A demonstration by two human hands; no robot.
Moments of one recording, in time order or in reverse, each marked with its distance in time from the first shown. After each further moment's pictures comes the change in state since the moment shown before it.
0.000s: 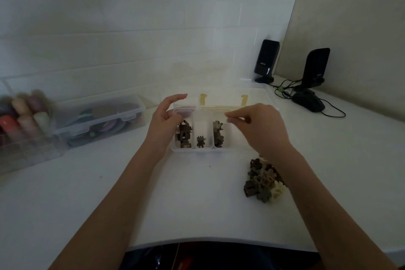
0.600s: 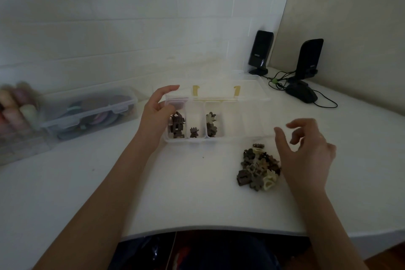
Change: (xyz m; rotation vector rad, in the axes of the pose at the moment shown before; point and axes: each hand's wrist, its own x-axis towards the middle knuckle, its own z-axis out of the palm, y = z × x) left_hand 0.000 0.001 0.003 -0.012 0.033 0.008; right_hand -0.084 0.052 -0.005 -0.051 0.438 0.342
